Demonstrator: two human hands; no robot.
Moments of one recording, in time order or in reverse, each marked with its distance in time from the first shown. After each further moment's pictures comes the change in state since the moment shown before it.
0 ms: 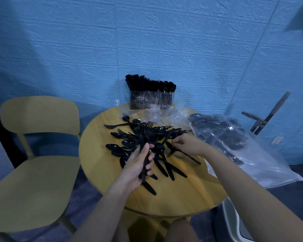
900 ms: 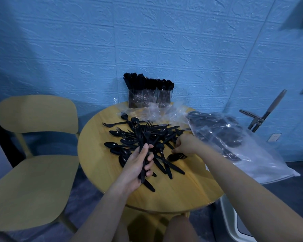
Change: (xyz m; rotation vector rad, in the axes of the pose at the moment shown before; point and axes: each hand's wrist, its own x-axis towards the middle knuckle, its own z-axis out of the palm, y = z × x) left_hand -0.008 -0.002 0.004 -0.046 -0.005 -0.017; right_hand -0.003 -0.008 0.005 -0.128 -0.008 0.279
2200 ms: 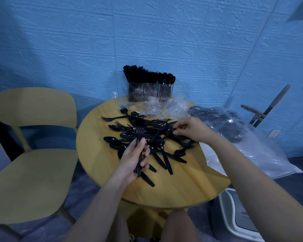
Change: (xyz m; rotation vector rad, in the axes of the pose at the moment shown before) left_hand 0.005 0.002 -0.011 0.071 -0.004 0.091; right_hand -0.007 0.013 -0.028 0.306 0.201 -0.305
